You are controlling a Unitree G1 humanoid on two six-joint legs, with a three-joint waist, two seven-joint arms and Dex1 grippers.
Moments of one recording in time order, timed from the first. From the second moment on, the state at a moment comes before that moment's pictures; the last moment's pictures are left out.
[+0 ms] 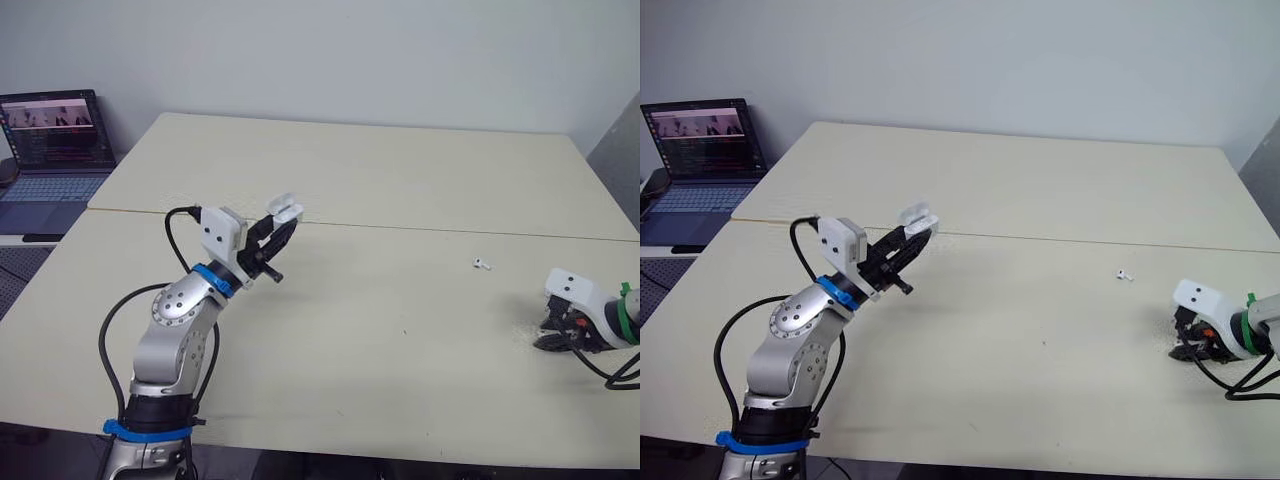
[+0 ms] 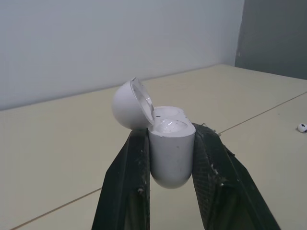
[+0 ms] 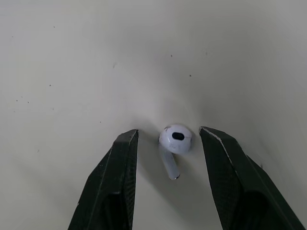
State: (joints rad) left arm -0.28 0.37 0.09 -0.19 -0.37 0.23 -0.57; right arm -0.23 -1.21 0.10 -0.02 0.10 0.79 1.21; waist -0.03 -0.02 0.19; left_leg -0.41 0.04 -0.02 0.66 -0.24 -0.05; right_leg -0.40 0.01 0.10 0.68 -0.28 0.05
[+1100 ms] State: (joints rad) left arm -0.30 0.36 0.07 -0.20 -0.38 0.23 -0.56; right arm -0.35 -0.99 0.04 -0.18 0.34 1.05 1.11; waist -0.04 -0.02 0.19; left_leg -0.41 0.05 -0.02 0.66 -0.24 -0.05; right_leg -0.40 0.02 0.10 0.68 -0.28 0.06
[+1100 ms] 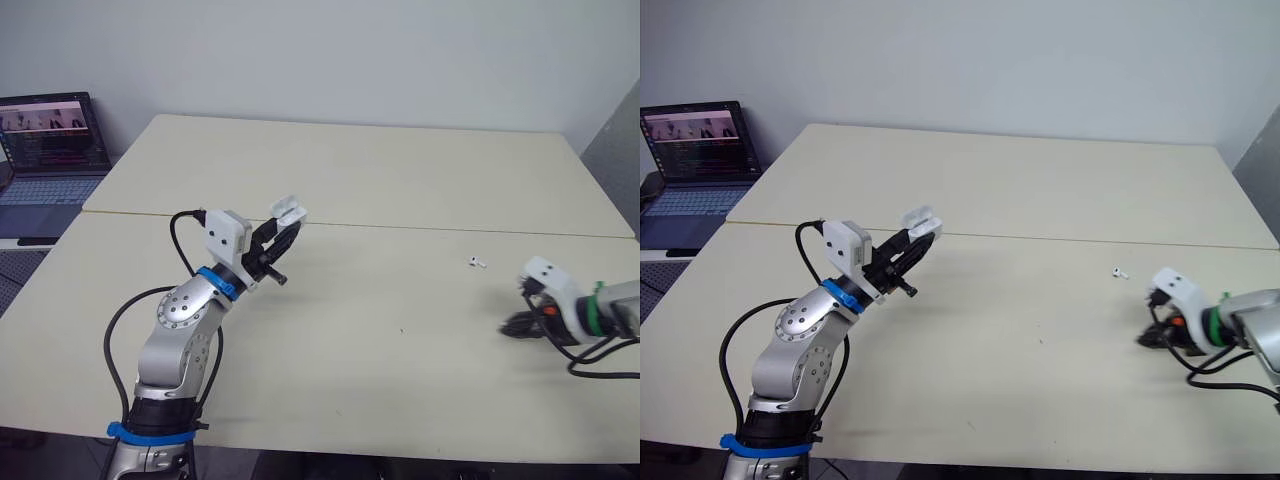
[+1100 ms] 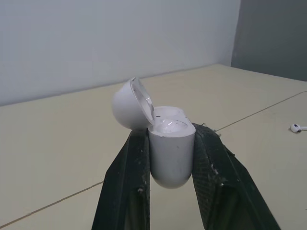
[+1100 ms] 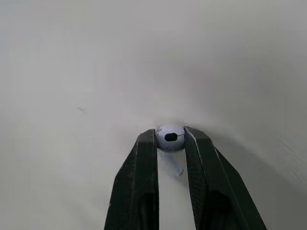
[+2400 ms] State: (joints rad) left arm -0.53 0.18 -0.03 -0.03 -0.35 0.16 -0.60; right arm -0.62 -0.05 -0.01 -0.37 0.53 0.78 0.29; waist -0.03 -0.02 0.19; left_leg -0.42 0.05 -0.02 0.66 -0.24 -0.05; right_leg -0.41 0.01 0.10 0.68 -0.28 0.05
